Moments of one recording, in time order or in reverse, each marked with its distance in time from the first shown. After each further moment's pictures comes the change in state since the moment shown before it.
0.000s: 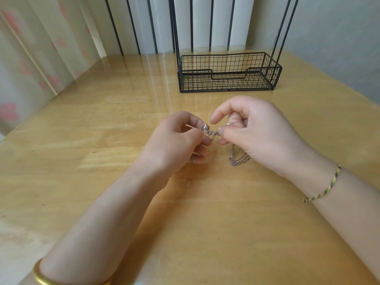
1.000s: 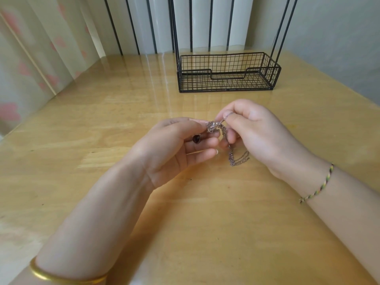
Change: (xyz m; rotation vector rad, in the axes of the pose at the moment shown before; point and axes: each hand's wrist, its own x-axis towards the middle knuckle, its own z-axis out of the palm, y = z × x) left_hand 0.000 0.006 -0.005 -0.460 -0.195 -0.194; right_hand 0.002 0.006 0.004 0.128 0.000 0.137
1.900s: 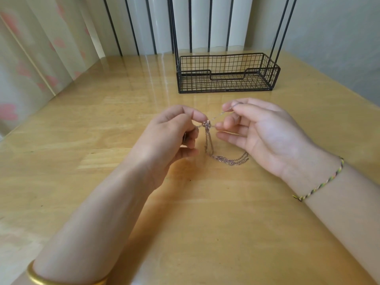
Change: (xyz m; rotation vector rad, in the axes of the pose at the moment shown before) left_hand 0.002 -0.001 -0.003 0.333 0.188 0.207; right_hand 0.003 -0.003 -0.003 0.658 0.022 0.202
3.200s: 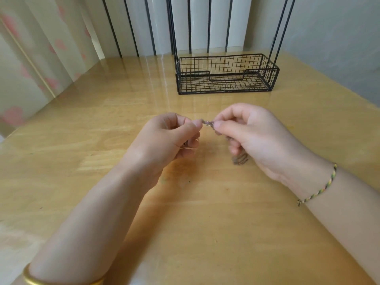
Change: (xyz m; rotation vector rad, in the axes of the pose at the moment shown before) left_hand 0.002 -0.006 -0.005 0.033 0.002 -0.005; right_hand -0.009 0.001 0.005 -0.545 0.013 -0.078
